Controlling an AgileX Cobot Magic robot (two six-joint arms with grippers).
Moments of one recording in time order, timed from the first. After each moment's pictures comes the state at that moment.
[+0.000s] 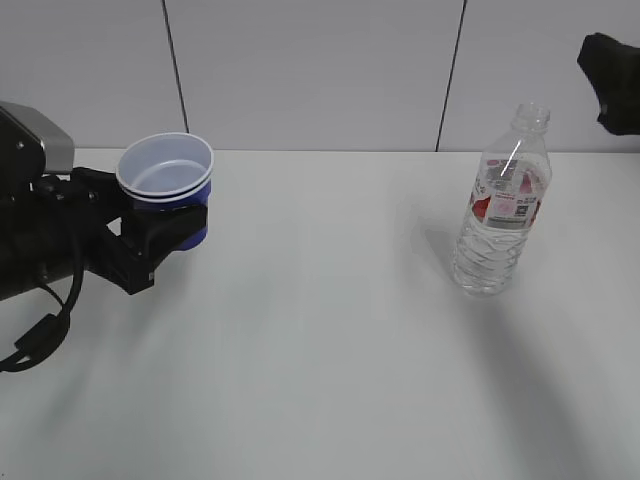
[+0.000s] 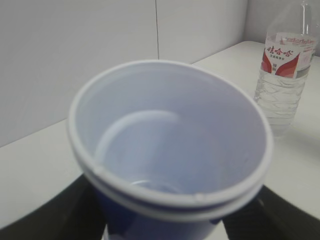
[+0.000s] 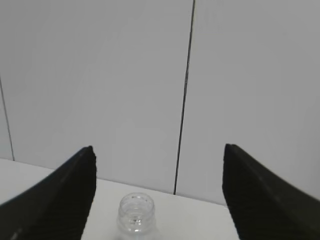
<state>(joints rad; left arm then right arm) -0.27 1.65 -0.50 0.60 -0.92 -0.28 0.11 1.23 -0.55 -0.11 -0.64 -0.08</state>
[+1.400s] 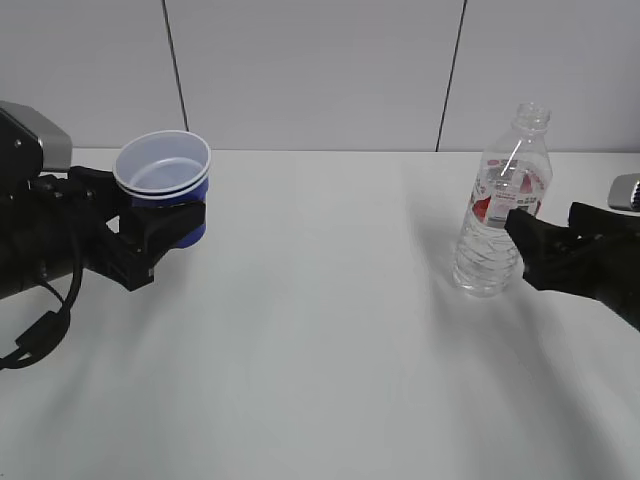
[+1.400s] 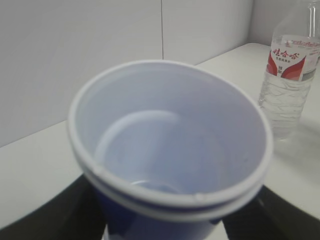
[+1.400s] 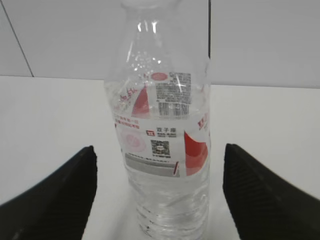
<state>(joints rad) -0.27 1.65 -0.50 0.58 -0.92 -0.28 0.11 1.70 -0.35 -0.15 -1.08 0.05</state>
